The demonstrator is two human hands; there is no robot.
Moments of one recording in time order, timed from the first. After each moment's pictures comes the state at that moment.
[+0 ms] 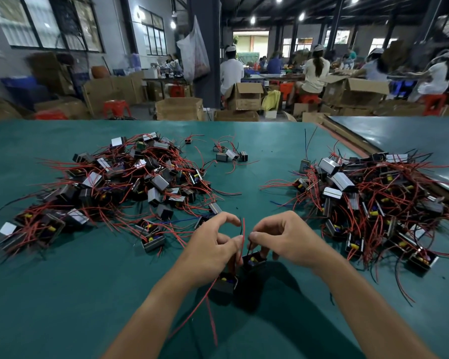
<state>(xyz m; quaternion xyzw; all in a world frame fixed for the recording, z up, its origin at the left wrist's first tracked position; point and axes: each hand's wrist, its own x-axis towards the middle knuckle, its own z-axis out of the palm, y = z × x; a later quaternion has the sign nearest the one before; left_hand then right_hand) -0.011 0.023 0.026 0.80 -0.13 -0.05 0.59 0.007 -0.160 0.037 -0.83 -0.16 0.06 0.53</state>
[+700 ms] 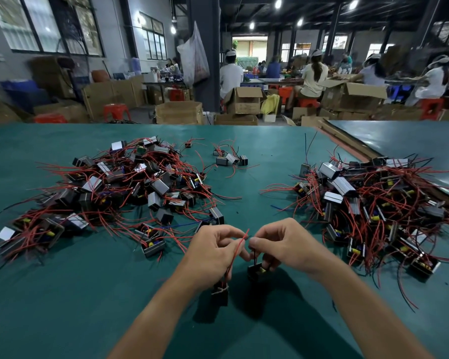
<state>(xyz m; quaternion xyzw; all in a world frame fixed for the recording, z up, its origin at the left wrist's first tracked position) -0.009 0.019 0.024 0.78 -0.11 -0.04 0.62 0.009 -0.159 0.033 -0.80 -0.13 0.11 0.58</state>
